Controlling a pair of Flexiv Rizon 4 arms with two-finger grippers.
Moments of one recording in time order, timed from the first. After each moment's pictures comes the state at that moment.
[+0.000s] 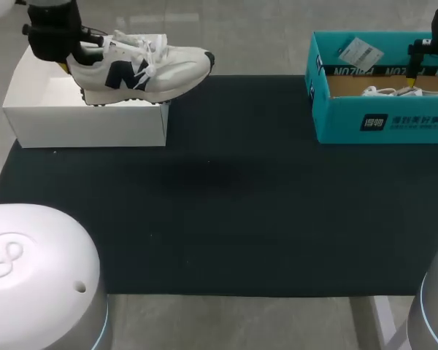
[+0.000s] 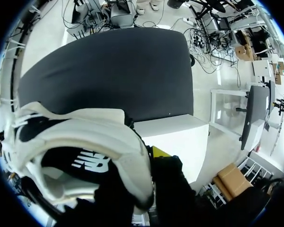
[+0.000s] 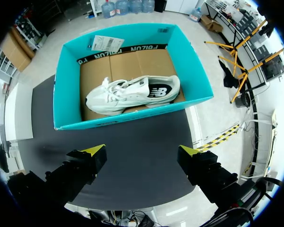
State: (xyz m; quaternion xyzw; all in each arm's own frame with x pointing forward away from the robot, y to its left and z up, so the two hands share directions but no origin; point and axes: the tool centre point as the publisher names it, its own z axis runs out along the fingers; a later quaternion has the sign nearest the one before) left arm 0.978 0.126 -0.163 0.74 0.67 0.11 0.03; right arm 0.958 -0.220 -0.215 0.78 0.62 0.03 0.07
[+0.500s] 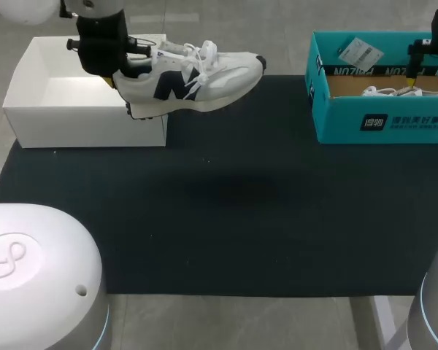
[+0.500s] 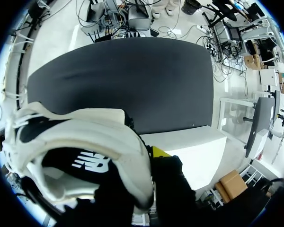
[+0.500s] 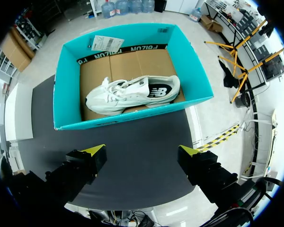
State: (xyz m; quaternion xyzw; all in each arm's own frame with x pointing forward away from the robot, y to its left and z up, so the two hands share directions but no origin) left arm 0.929 0.031 -0.164 0.72 0.68 0.08 0.04; right arm 0.958 -0.220 -0.215 0.78 0.62 0.03 0.07
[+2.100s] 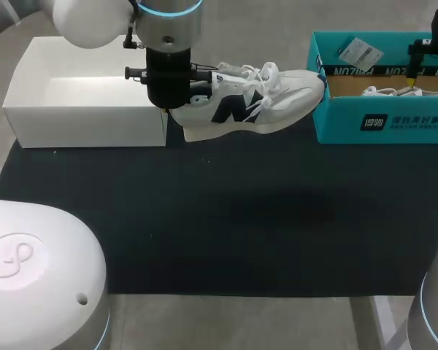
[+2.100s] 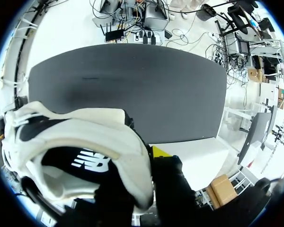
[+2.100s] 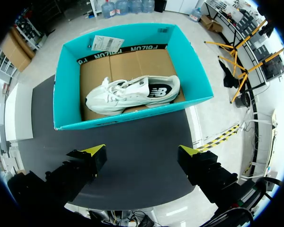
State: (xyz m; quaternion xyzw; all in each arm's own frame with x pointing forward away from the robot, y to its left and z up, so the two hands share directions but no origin) left arm 0.869 -0.066 -0.169 0.68 0.72 0.11 0.05; right arm 0.958 -0.220 -0.215 0.78 0.62 0.03 0.07
